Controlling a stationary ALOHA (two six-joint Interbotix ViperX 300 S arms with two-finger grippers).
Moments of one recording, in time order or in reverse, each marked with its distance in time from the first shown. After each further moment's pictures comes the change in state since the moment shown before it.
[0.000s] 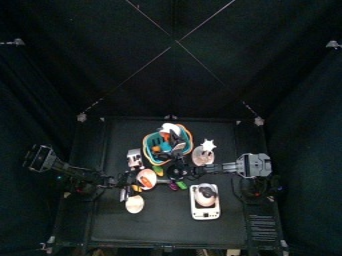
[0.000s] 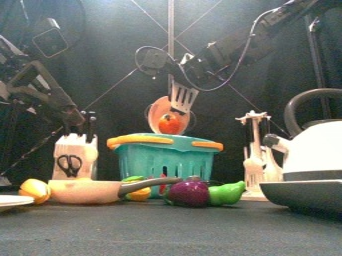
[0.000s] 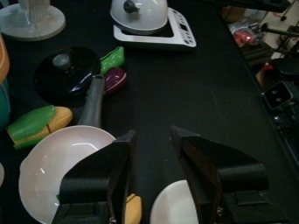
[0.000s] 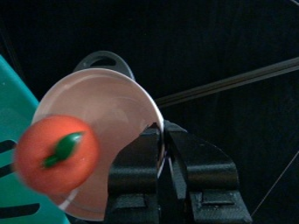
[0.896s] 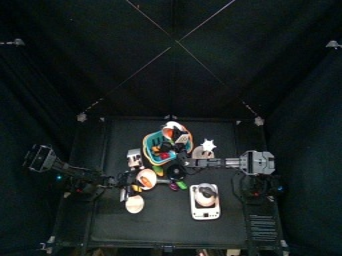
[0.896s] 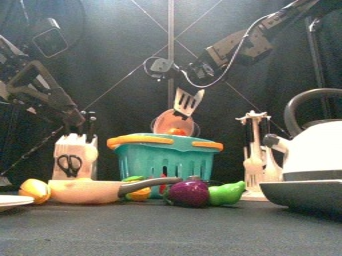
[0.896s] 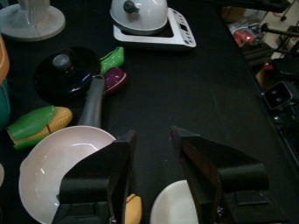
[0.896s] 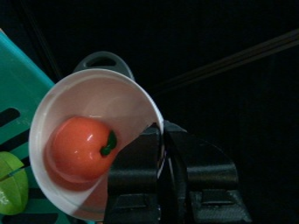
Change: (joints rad) left arm 0.002 0.000 0.000 0.000 -0.002 0.002; right arm -0.083 -0.035 -0.015 0.202 -0.149 0.035
